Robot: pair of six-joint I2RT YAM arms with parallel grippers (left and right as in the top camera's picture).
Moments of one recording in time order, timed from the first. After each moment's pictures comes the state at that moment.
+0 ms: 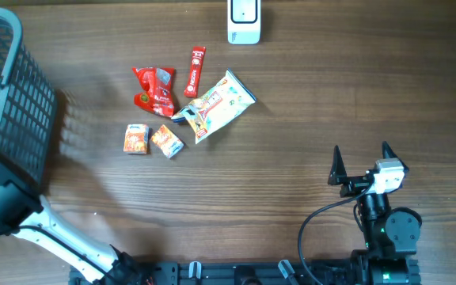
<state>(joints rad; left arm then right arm) 0.74 2.19 1.72 -0.95 -0.68 -0.58 0.00 0.02 0.01 0.00 -0.07 -0.03</state>
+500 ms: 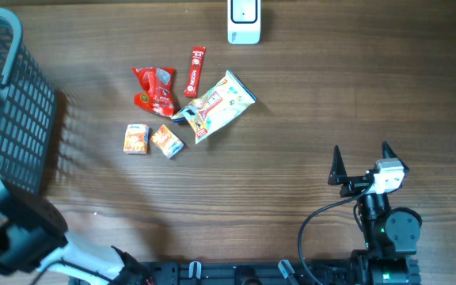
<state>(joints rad) 0.66 1.82 1.72 -0.93 -0.57 -0.58 0.00 0.02 0.01 0.00 -0.07 -0.03</state>
